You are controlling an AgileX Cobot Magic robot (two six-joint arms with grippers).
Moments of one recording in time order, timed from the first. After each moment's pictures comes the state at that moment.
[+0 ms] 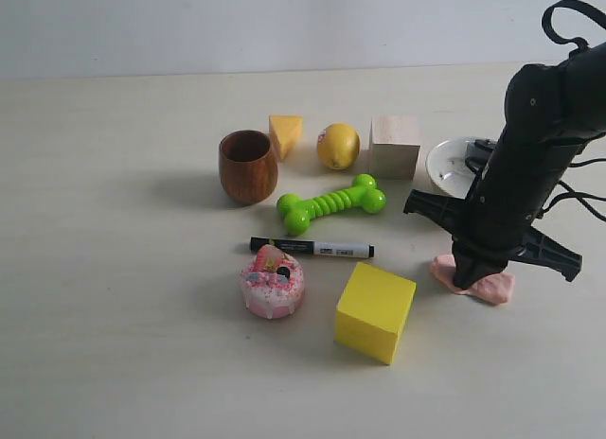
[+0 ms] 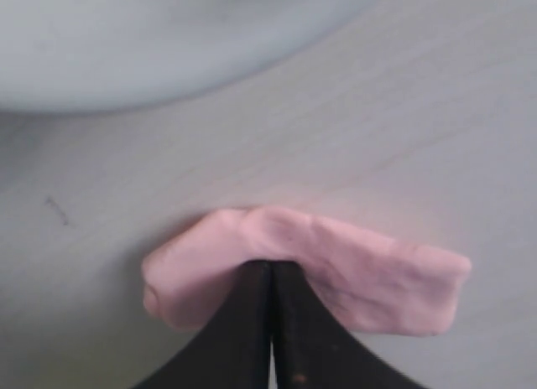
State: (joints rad) left arm 0.10 0.01 0.00 -0.13 0.37 0.08; right arm 0.30 1.93 -0.96 0.14 0.74 0.70
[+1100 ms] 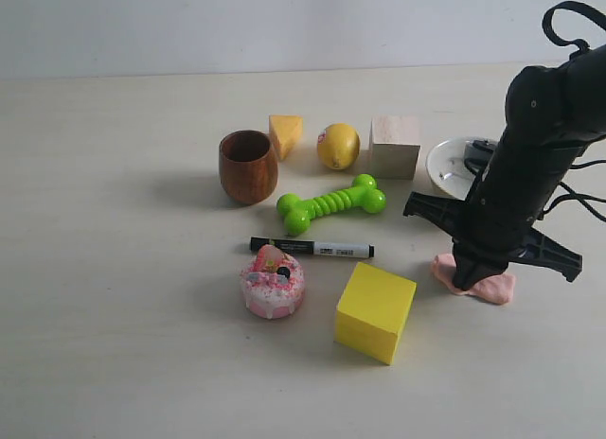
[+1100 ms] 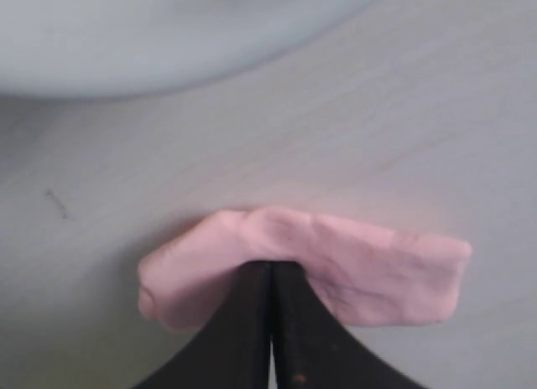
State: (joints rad) left arm 0.10 0.01 0.00 -0.13 0.37 0.08; right arm 0.30 1.91 -0.96 0.14 0.74 0.68
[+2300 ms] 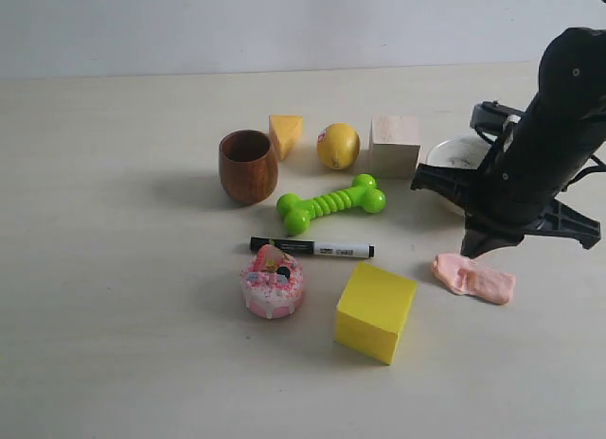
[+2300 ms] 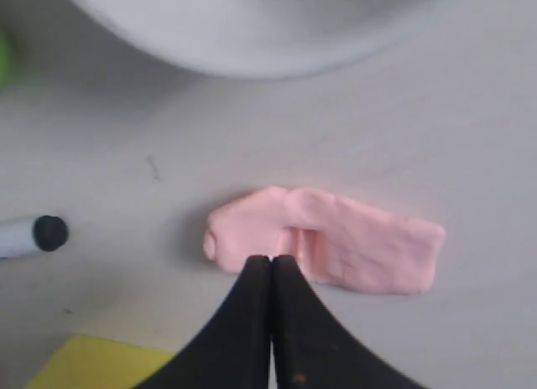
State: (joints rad) left arm 0.10 0.01 0.00 -0.13 0.37 0.08; right arm 0.30 1.75 -0.94 0.14 0.72 0.57
